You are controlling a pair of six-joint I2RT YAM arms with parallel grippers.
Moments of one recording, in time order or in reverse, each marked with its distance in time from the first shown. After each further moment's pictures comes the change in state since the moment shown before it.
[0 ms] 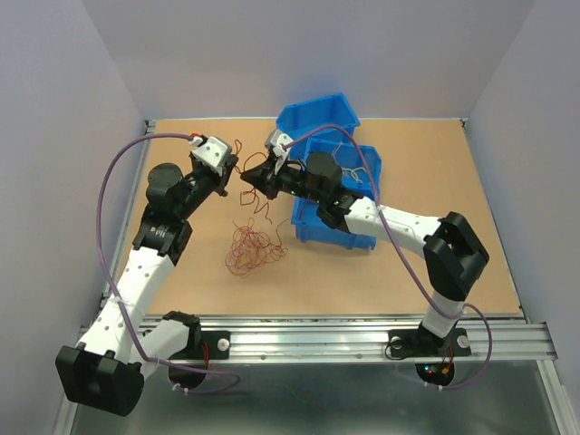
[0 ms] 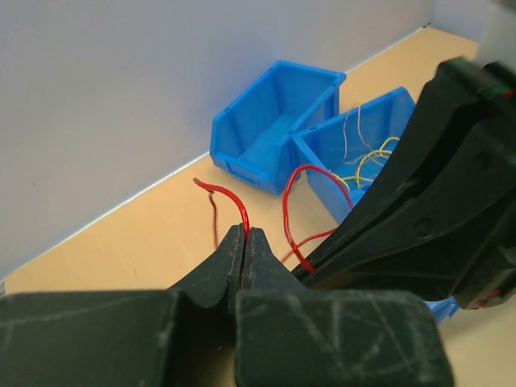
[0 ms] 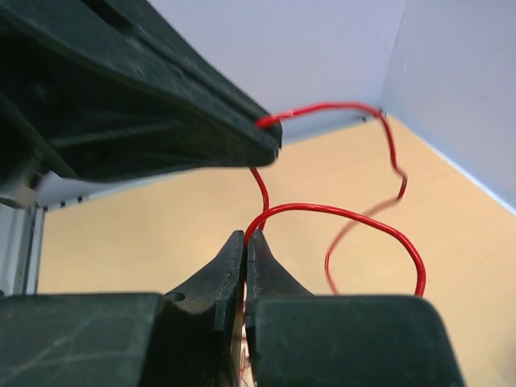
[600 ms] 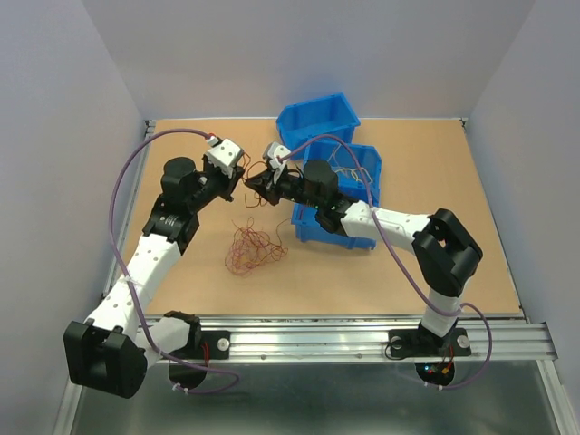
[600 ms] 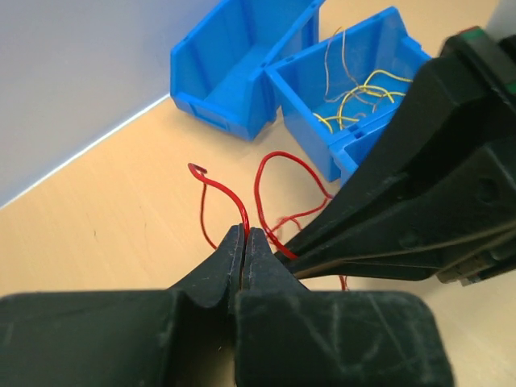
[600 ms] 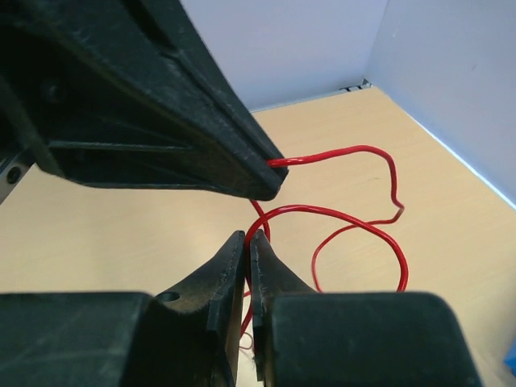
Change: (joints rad) left arm 0.000 0.097 -0.003 -0.091 0.047 0.032; right arm -0.007 0.072 -0.040 0.034 0.005 -0.108
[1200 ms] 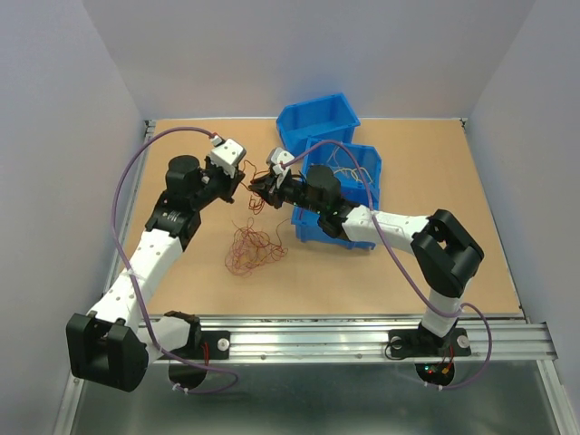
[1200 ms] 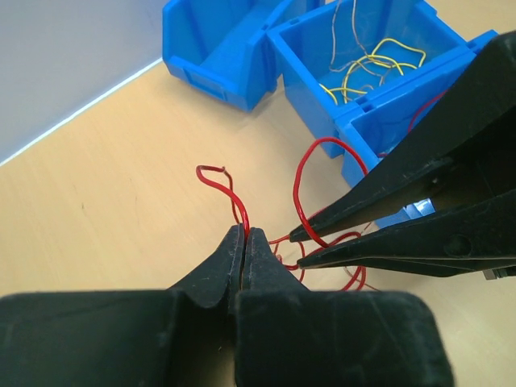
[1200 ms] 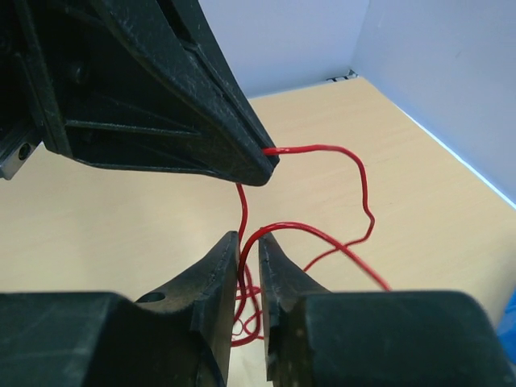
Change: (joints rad) left arm 0.000 0.049 0.014 -0.055 -0.031 0.000; right arm 0.000 -0.011 -0.090 0.072 0.031 -0.023
